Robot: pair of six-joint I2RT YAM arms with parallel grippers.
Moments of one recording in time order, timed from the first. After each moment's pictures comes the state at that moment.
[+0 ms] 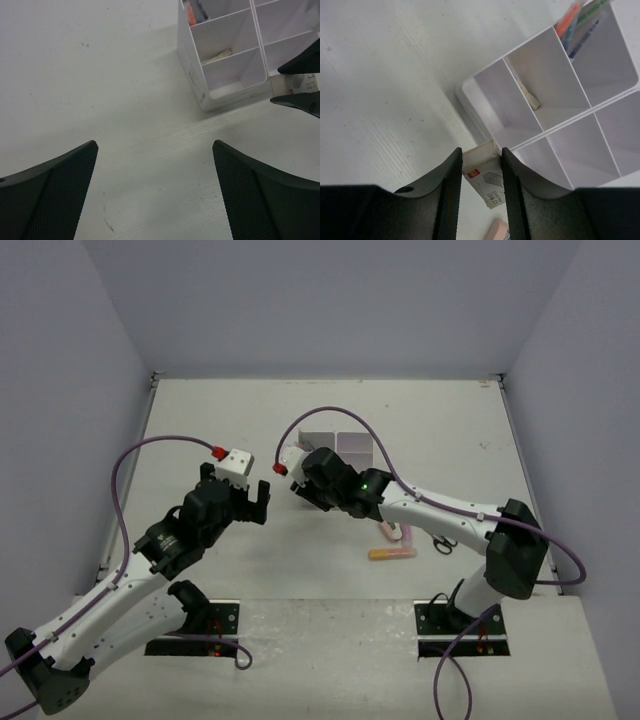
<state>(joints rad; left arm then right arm) -0.71 0.72 0.69 -0.44 -0.37 -0.17 1.00 1.58 1.23 -0.44 0.22 -0.20</state>
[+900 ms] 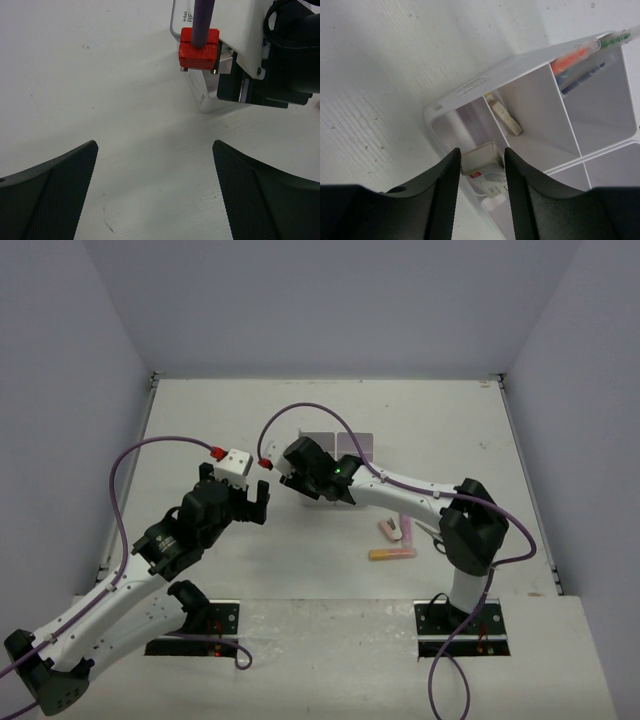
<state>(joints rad) -0.71 0.71 0.69 -0.44 -0.37 -0.17 0.95 1.83 1.42 -0.45 0.25 -0.33</state>
